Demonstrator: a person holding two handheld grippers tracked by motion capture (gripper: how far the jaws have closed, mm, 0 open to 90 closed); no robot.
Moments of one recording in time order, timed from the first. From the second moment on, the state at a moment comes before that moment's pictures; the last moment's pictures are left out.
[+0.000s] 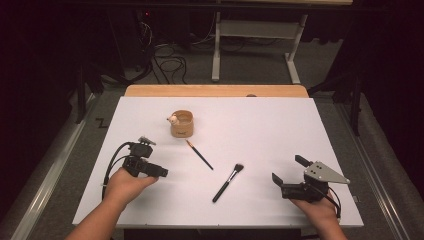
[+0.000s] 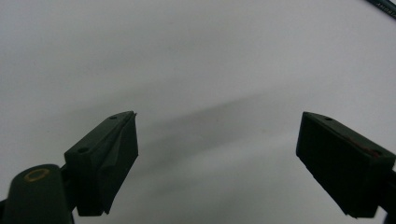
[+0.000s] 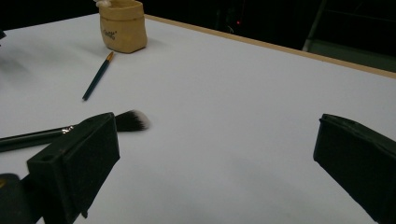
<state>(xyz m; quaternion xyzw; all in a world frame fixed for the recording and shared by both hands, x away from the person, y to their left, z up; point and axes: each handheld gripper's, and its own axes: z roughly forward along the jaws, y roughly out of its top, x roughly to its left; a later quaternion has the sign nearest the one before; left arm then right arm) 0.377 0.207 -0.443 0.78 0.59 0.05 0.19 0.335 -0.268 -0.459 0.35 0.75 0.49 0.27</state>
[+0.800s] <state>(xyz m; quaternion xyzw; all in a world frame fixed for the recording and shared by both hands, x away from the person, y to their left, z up) 0.393 0.170 -0.437 0.78 0.59 0.02 0.19 0.335 -0.267 -0.459 0.35 0.75 0.50 0.27</state>
